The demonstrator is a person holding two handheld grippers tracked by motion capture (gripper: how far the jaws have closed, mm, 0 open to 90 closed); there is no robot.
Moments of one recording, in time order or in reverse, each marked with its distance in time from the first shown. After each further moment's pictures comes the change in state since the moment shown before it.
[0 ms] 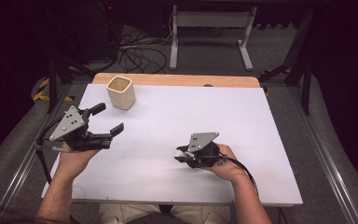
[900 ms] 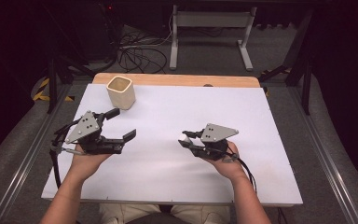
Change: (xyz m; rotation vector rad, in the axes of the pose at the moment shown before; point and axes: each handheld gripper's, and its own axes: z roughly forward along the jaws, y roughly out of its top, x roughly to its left) left arm -0.020 -0.011 0.024 0.006 -0.090 -0.007; right arm -0.009 0.001 -0.025 -0.252 -0.187 0.108
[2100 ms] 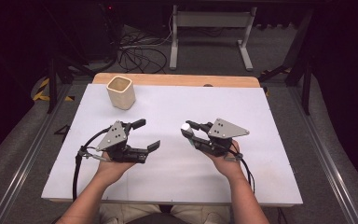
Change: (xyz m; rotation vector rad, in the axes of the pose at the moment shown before) left arm -0.037 -0.023 0.048 -0.011 -0.105 -0.023; right arm -0.003 0.012 -0.012 -0.175 -0.103 0.058
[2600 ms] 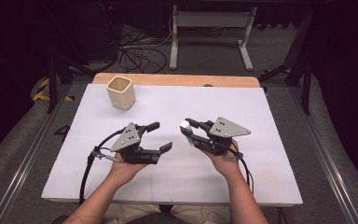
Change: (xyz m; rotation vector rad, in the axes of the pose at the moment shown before) left arm -0.017 -0.004 0.029 -0.006 -0.054 -0.007; right arm 0.001 0.005 0.000 -0.054 -0.004 0.025
